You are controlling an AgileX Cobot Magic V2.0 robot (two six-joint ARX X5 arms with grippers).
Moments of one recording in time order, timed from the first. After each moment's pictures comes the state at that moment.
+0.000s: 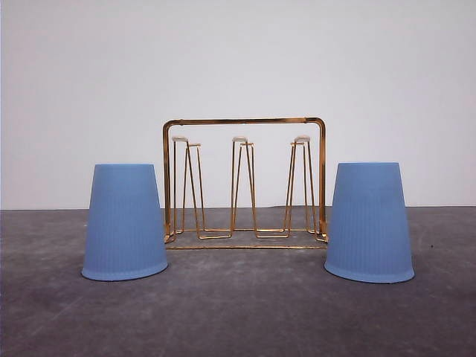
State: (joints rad) left_arx 0.00 0.00 0.03 -0.07 0.00 -0.03; right_arx 0.00 0.00 0.02 0.01 0.00 0.00
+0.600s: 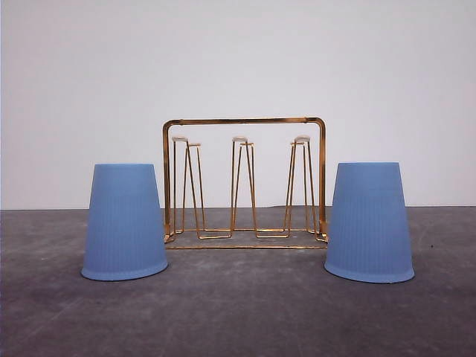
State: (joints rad) left_arx 0.00 0.00 0.03 0.04 0.00 -0.37; right_arx 0.00 0.00 0.02 0.08 0.00 0.19
